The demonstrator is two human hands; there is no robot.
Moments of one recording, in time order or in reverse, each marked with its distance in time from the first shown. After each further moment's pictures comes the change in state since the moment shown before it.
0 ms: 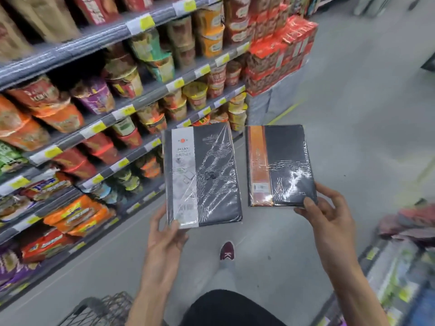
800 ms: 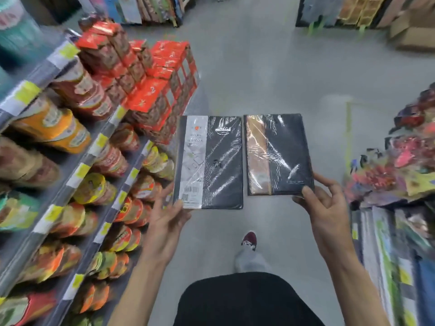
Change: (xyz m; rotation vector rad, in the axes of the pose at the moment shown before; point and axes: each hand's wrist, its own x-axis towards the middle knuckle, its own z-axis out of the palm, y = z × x) left_hand 0.335 -0.055 0.356 0.375 -0.562 -0.260; right_hand 0.310 -0.024 -0.094 0.217 0.487 -0.039
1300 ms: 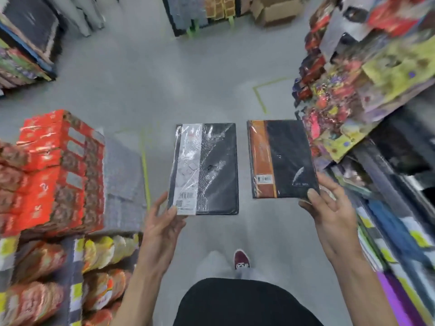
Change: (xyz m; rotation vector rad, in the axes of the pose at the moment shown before) left_hand 0.174 -0.004 0.186 0.278 -0.409 -0.245; right_hand 0.079 -0.027 -0.087 0.259 0.579 -0.017
